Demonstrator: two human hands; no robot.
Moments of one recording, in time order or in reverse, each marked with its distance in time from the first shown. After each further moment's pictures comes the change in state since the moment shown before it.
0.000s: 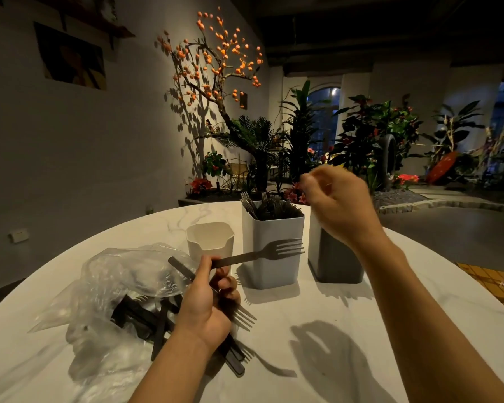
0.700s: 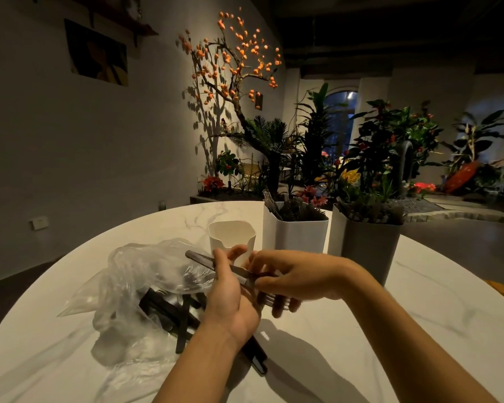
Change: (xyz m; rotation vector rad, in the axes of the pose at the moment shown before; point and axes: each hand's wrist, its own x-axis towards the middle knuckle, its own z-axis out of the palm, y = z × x) left_hand -0.011 0.002 0.007 0.044 -0.049 0.049; right_hand -0.045 -0.049 0.053 0.123 -1.167 0.163
